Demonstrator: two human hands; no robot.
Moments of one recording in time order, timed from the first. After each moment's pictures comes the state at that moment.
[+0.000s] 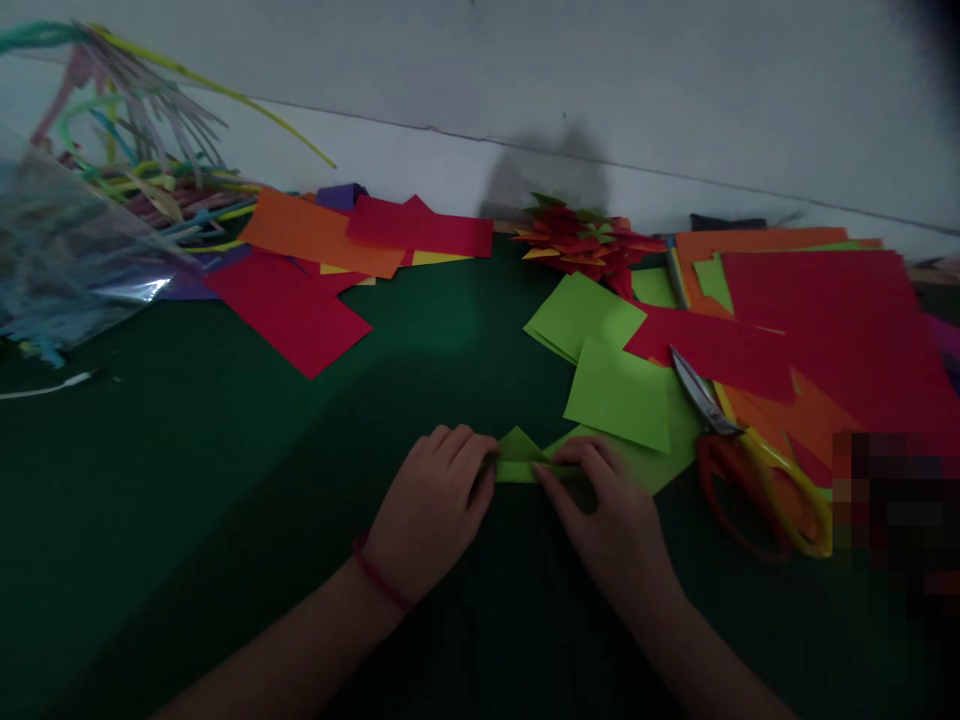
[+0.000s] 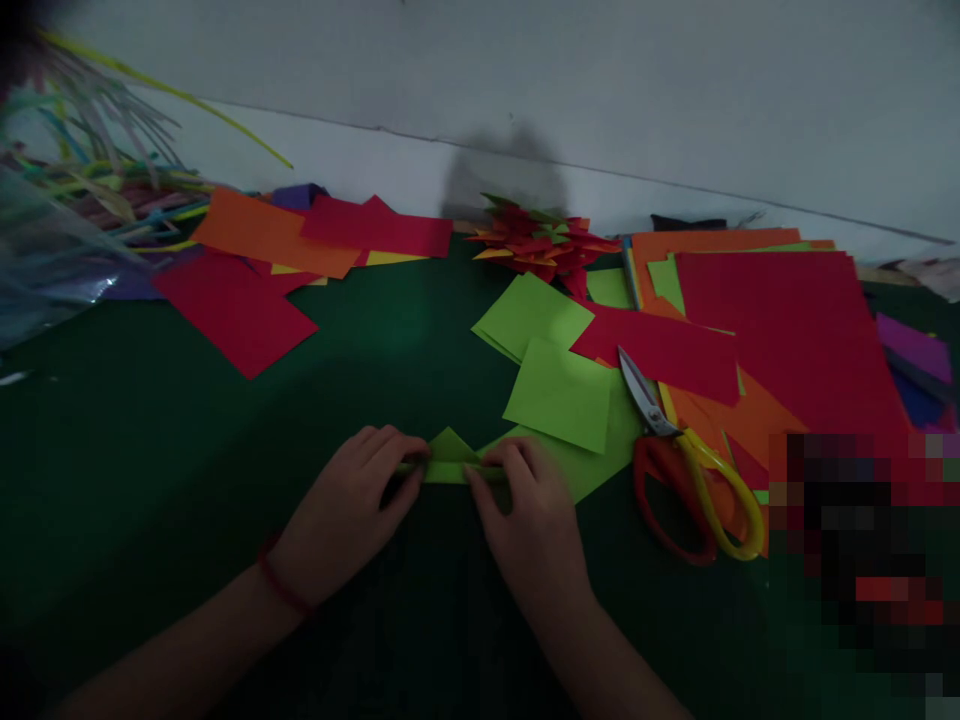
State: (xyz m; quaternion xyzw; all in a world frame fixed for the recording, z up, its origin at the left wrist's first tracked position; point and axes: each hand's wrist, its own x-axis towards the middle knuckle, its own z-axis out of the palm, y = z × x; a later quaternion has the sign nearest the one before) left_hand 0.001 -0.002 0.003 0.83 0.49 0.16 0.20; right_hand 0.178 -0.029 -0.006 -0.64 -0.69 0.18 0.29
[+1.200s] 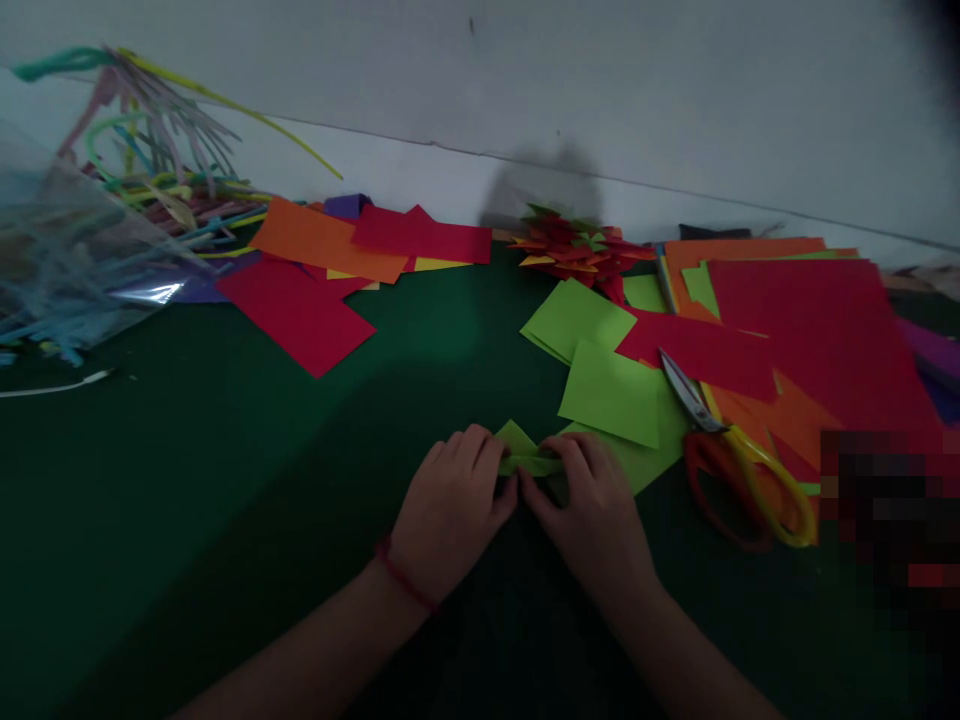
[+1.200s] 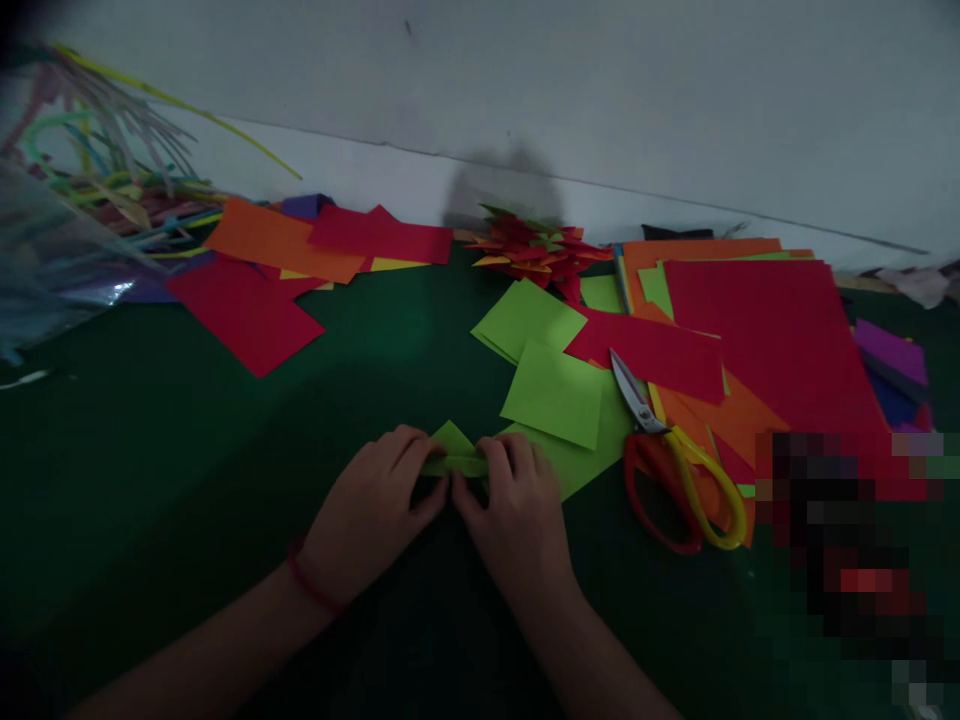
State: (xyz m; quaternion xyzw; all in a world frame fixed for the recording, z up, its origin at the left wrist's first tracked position) left_hand 0.018 -0.012 0.005 0.85 0.50 0.13 0.13; right_hand 0.170 -0.032 -0.008 -0.63 -0.74 0.08 0.25
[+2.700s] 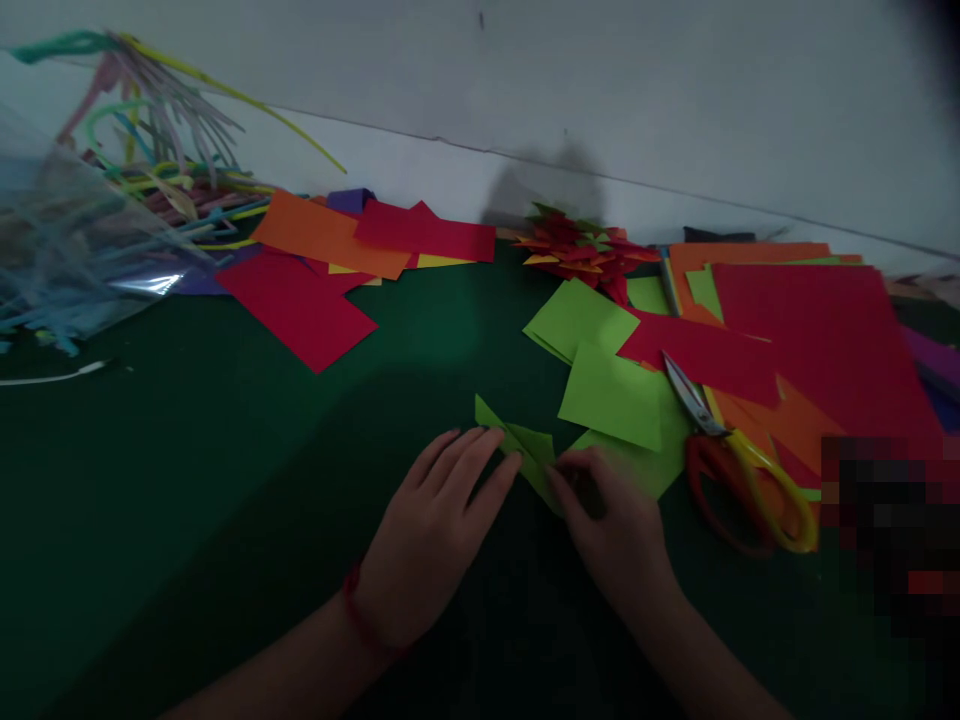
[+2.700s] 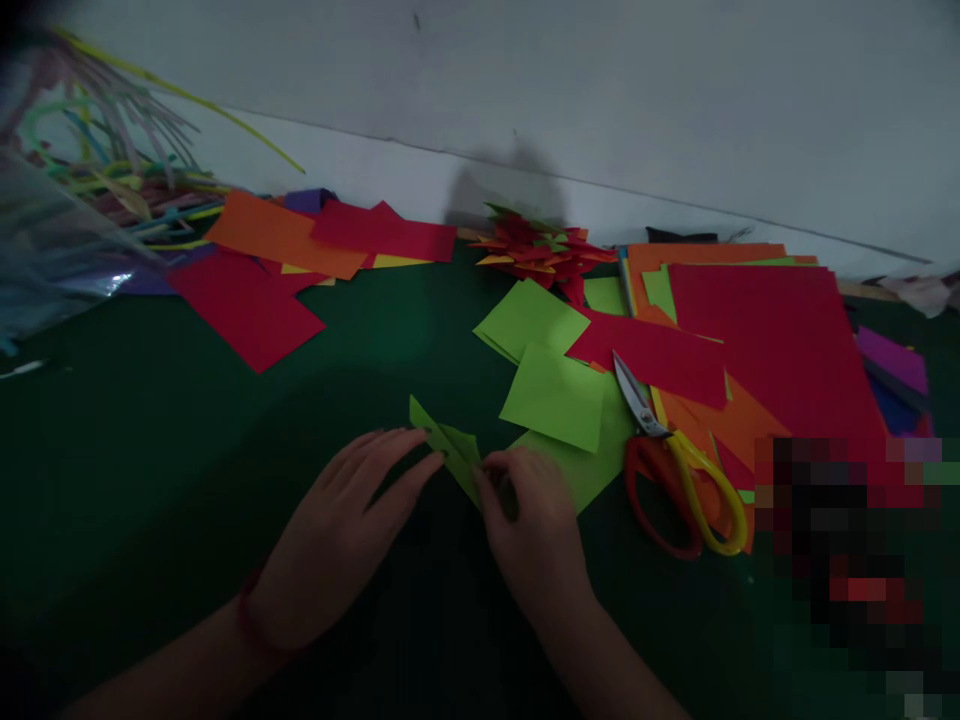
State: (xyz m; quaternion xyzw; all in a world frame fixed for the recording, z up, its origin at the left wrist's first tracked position) left_hand -0.002 -0.027 0.012 0.88 0.43 0.18 0.03; right_hand 0.183 -0.038 0.000 -0.64 -0.69 0.18 0.29
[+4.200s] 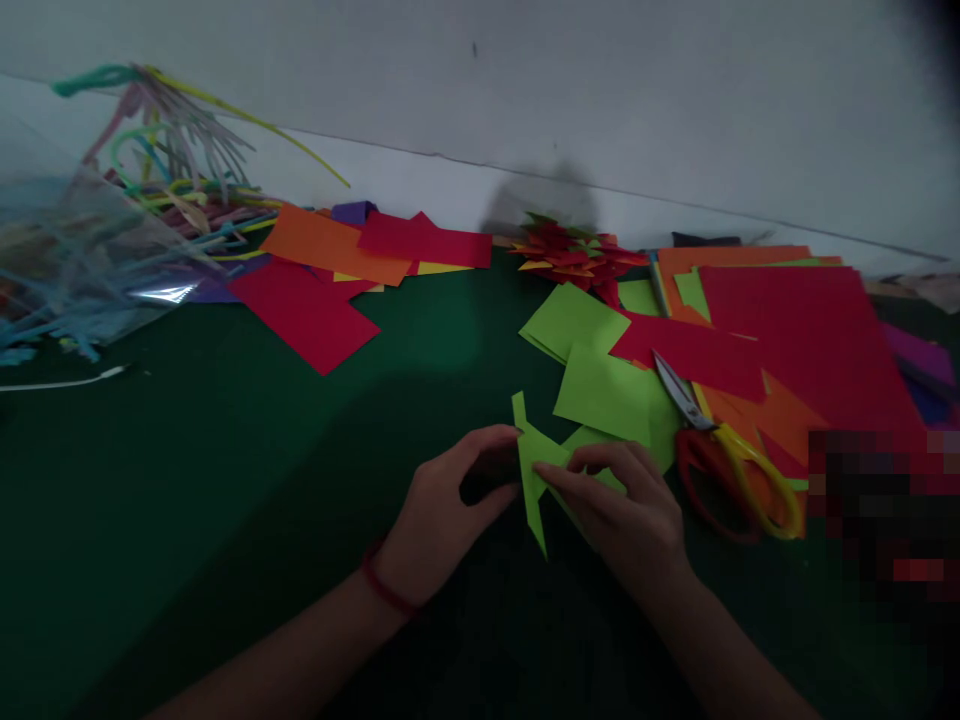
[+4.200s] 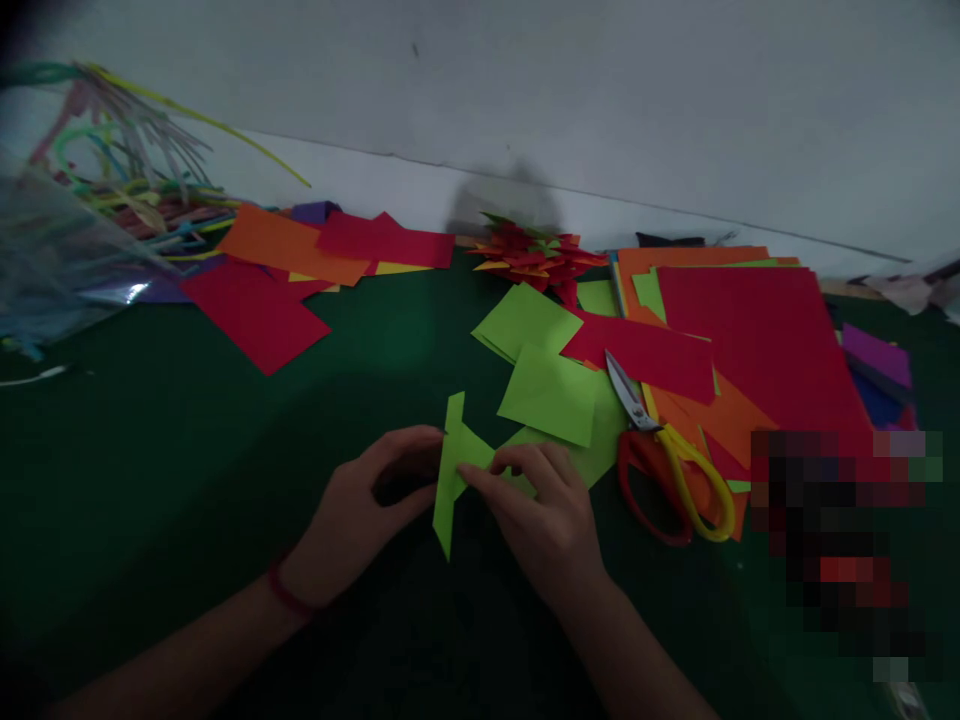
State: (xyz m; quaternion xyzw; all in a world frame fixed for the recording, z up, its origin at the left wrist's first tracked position) left_hand 0.010 -0.021 0.010 0.65 0.45 0.35 0.50; right_hand 0.202 -0.037 0.006 -0.49 -0.80 0.03 0.34
